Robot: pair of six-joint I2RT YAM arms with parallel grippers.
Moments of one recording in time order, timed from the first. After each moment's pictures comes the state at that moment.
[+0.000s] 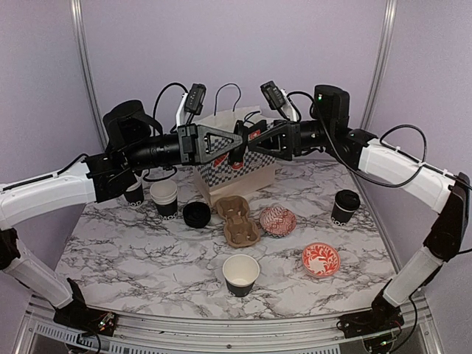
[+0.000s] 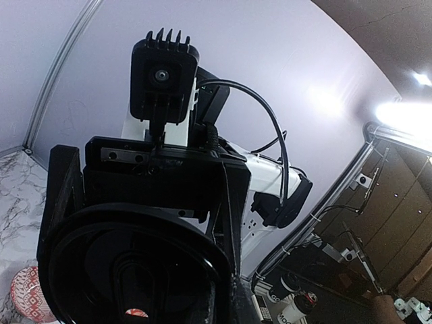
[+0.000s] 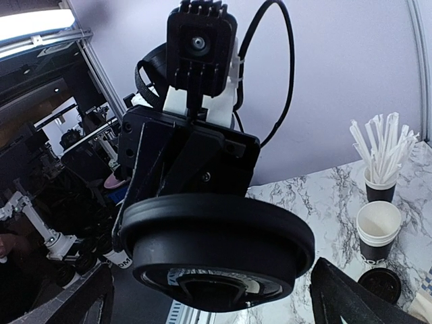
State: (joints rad) left arm -0.88 1.43 1.25 0.35 0.62 -0.72; right arm 0.63 1.58 1.49 0.03 -1.19 0.34
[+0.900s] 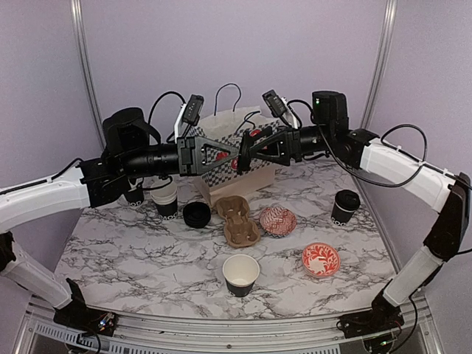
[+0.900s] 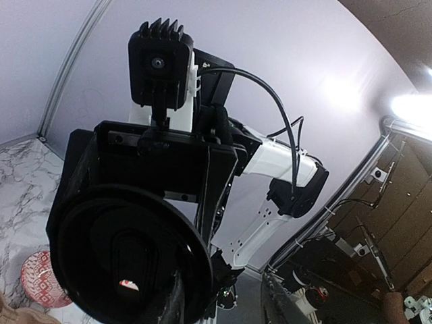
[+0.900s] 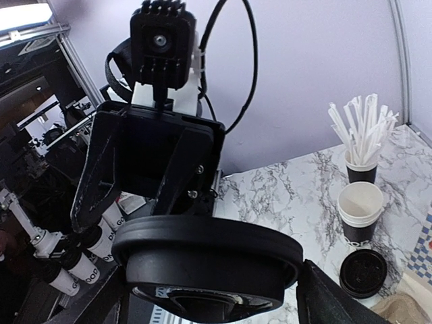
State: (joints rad) left arm -0.88 1.41 1.22 0.30 0.59 -0.67; right arm 0.61 1.58 1.49 -0.09 -1.16 0.23
